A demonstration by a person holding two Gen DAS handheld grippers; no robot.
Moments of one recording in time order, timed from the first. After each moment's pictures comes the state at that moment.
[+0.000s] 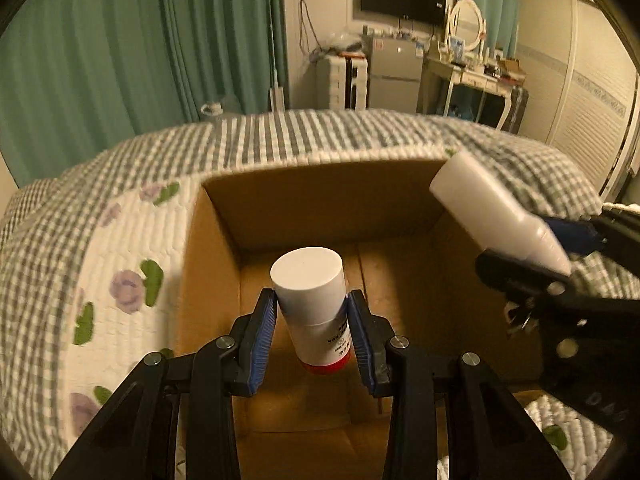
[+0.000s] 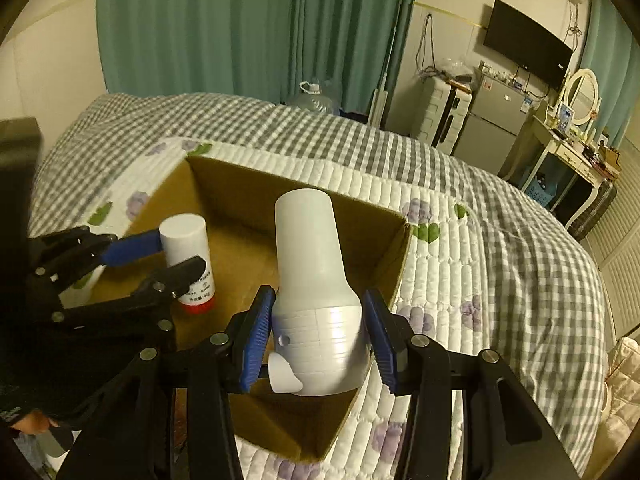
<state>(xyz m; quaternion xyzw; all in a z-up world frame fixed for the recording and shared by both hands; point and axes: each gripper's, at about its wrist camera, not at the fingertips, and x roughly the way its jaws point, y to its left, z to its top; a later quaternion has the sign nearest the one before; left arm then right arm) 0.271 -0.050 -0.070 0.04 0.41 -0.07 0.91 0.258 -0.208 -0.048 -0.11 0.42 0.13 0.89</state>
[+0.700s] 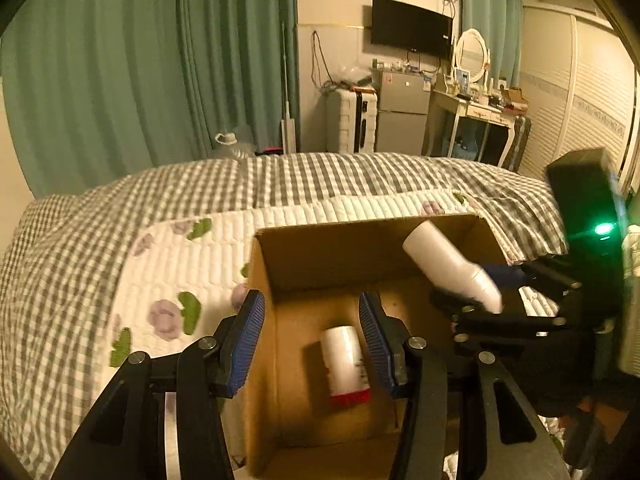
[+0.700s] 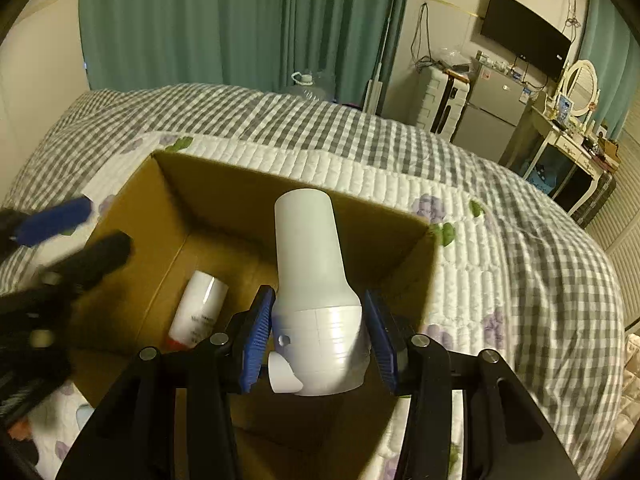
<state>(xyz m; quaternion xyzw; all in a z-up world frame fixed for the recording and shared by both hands) 0.259 -0.018 -0.027 0.03 0.35 -0.06 0.93 0.293 -0.195 -0.076 -0.10 0.43 0.12 0.89</state>
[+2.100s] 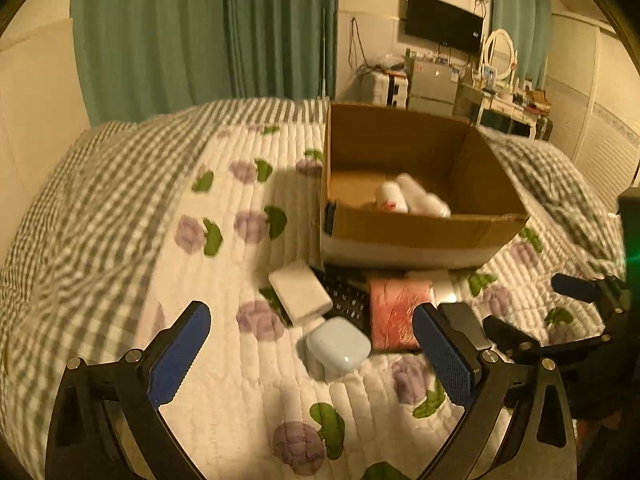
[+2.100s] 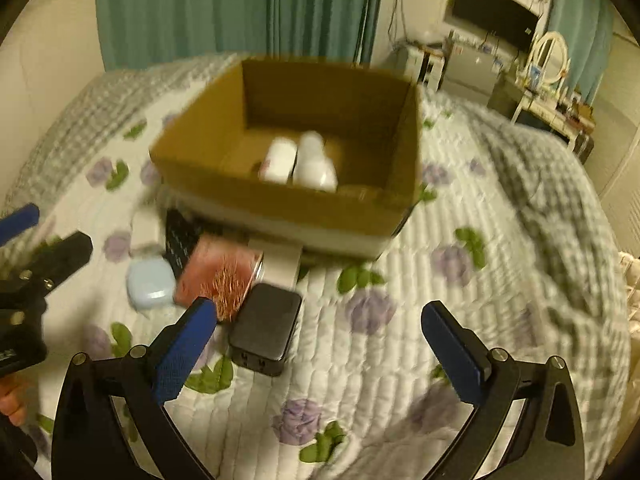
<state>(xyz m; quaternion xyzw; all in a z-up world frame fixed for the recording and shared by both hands) 0.093 0.032 -0.081 0.00 0.39 0.00 0.92 0.103 -0.184 -0.110 -0.08 0.46 0.08 0.88</state>
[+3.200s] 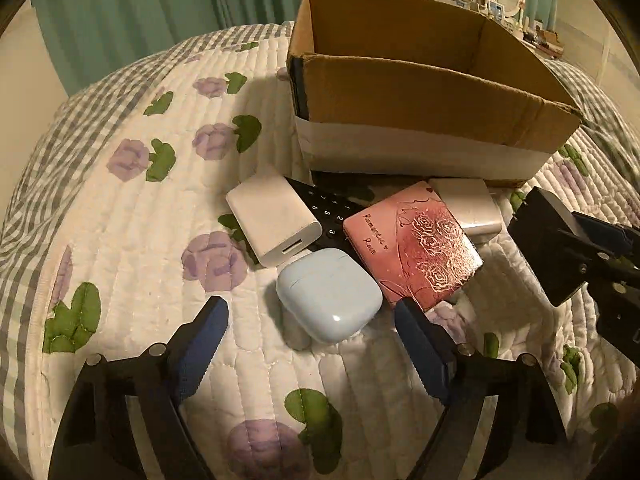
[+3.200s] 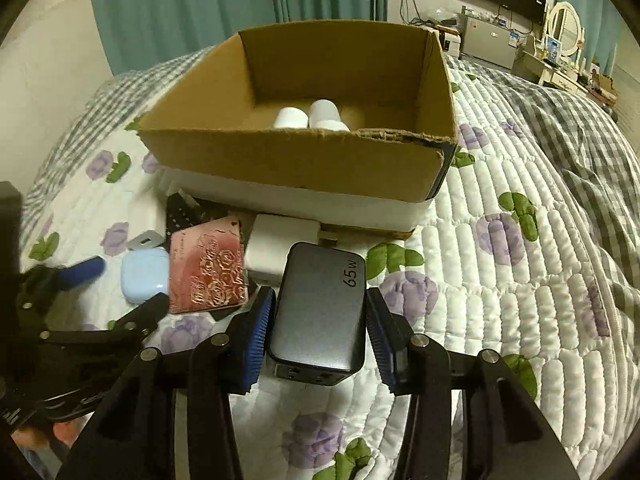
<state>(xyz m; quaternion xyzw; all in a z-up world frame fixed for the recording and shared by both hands) 0.120 0.011 -0.155 0.04 0.48 0.01 0.88 0.112 -0.202 -0.131 -0.02 0.46 0.12 0.88</state>
